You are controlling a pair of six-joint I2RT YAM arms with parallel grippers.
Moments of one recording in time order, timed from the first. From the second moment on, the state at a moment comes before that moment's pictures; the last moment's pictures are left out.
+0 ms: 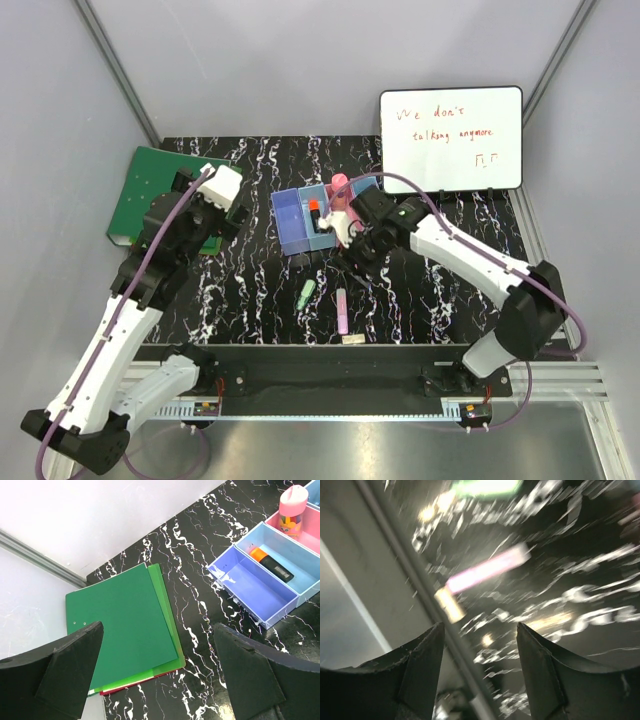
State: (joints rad) left arm -0.40 0.84 1.07 -0.48 -0.18 0.42; right arm 0.73 1.54 1.35 -0.93 -0.39 -0.26
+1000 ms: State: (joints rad) left arm -0.40 0.92 1.07 -0.46 -0.07 0.44; right arm 0.72 1.86 1.39 -0.90 -0.44 -0.05
